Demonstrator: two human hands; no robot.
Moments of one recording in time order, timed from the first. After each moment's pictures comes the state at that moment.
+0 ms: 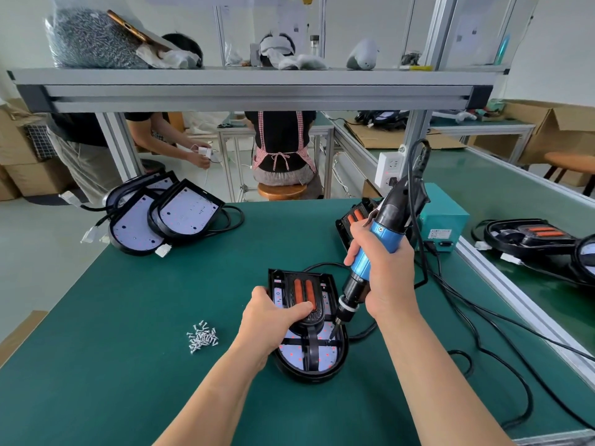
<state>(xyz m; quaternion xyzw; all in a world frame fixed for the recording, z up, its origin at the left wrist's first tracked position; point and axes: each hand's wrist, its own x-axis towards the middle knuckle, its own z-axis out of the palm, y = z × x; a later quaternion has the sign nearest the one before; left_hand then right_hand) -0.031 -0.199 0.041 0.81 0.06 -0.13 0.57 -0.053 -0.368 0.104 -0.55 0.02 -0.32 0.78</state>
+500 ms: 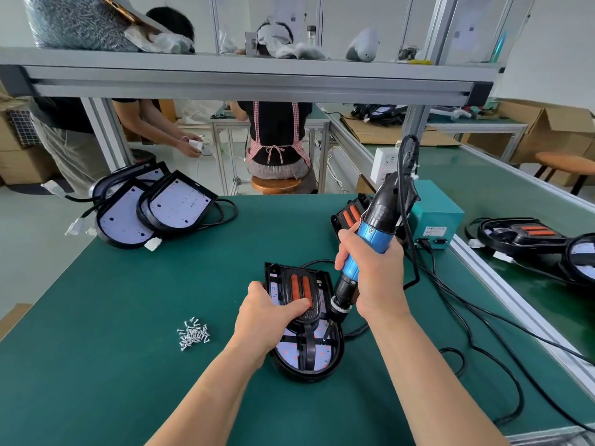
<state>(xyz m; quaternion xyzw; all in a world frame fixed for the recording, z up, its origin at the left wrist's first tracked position) -0.034 -0.205 0.043 0.82 0.05 -0.12 0.56 -0.052 -0.362 0.100 -0.58 0.00 -0.30 0.76</state>
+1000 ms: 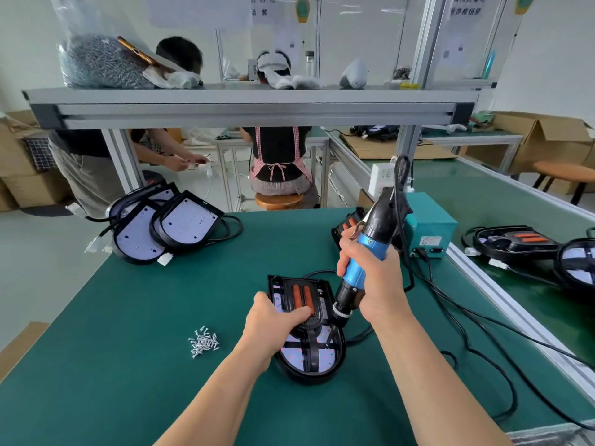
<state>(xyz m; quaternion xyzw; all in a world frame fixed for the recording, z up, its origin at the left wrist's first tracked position) -0.032 -0.204 0.041 0.81 0.05 -0.13 0.56 -0.058 -0.372 0.103 -0.56 -0.04 -0.26 0.79</state>
